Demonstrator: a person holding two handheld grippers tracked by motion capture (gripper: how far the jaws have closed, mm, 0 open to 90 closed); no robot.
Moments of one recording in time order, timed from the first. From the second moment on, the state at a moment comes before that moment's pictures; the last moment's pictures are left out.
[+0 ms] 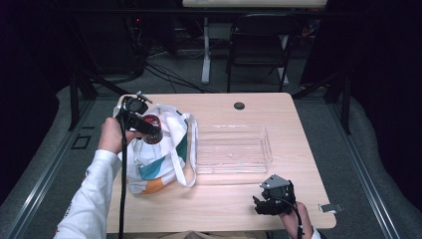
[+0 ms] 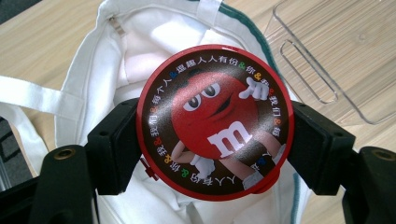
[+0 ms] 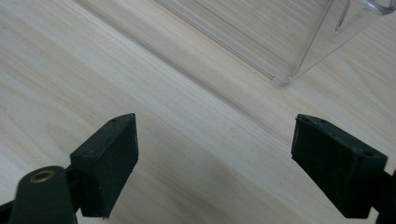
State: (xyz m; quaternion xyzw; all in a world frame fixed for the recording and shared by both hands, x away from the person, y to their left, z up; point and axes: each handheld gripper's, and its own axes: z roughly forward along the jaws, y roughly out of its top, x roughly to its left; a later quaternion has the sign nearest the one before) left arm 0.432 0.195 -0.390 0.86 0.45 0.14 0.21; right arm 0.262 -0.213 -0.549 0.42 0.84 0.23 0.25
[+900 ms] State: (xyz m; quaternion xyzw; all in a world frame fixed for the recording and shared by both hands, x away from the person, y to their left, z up) left arm 0.432 0.156 -0.359 0.87 0.41 0.14 0.22; right arm 0.262 -0.214 -0.549 0.42 0.84 0.24 0.25
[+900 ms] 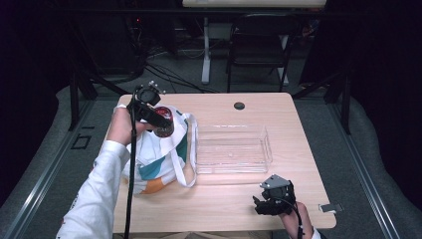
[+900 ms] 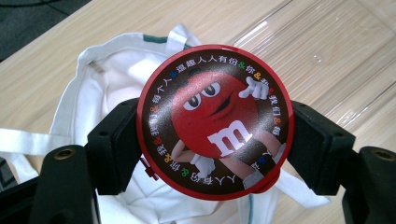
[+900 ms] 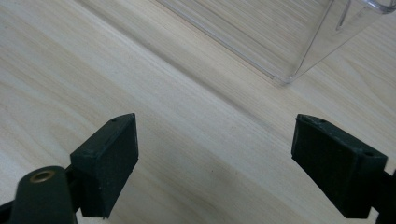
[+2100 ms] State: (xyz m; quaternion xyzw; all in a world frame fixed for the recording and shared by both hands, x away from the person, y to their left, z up) left arm 0.432 0.097 -0.362 0.89 0.36 0.11 0.25; right arm 0.261 -0.214 -0.549 0.42 0.84 0.24 0.24
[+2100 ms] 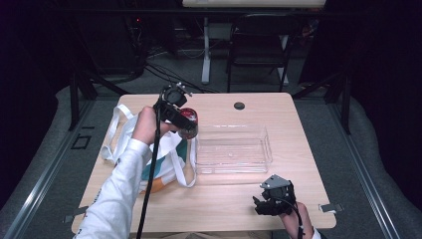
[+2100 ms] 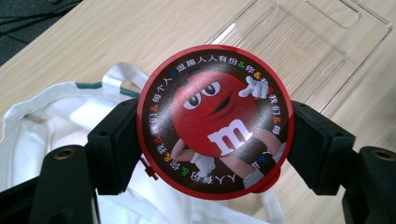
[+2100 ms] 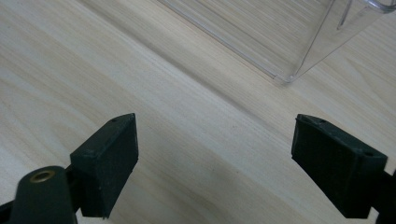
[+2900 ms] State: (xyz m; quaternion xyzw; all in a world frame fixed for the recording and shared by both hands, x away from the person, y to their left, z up) left arm 0.430 0.061 -0.381 0.90 0.33 0.08 0.26; right arm 0.258 -0.217 -0.550 0.43 0.84 0.23 0.24
